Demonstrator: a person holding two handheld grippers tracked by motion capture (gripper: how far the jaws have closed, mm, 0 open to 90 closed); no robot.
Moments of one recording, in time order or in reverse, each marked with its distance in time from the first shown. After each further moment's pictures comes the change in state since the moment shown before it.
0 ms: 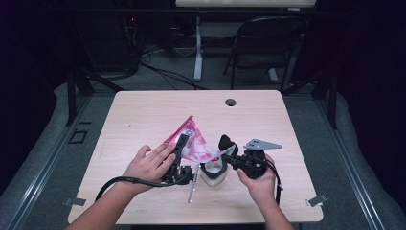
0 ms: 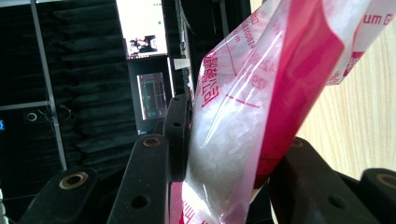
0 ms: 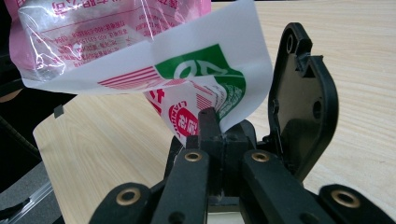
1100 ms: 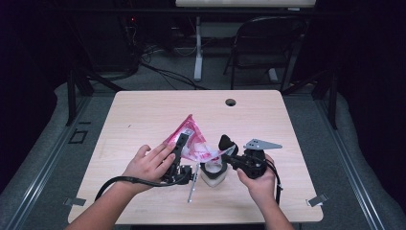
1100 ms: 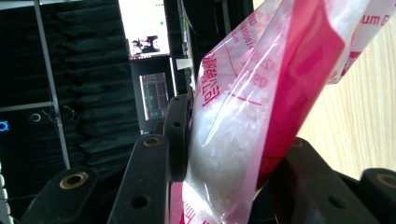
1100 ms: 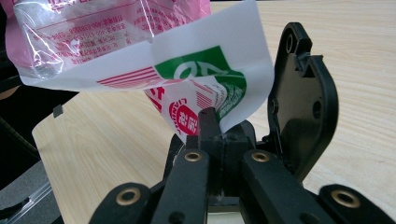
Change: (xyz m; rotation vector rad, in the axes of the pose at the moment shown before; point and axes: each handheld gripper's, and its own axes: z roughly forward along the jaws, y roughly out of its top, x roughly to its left) left arm 0.002 -0.001 0.000 -0.004 0.014 0.011; right arm 0.000 0.000 0.000 0.001 -0.004 0.000
